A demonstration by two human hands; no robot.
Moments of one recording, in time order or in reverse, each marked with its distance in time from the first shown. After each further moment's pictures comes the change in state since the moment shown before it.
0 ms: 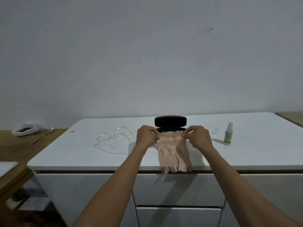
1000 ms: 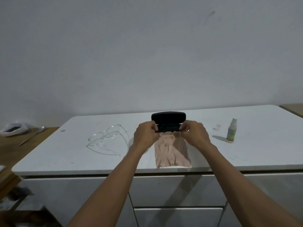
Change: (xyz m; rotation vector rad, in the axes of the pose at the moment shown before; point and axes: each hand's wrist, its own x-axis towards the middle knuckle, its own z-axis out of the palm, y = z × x) left_hand 0.024 -0.009 0.019 0.346 0.053 0.201; right_hand 0.025 0.005 0.014 -0.182 -0.062 -0.165
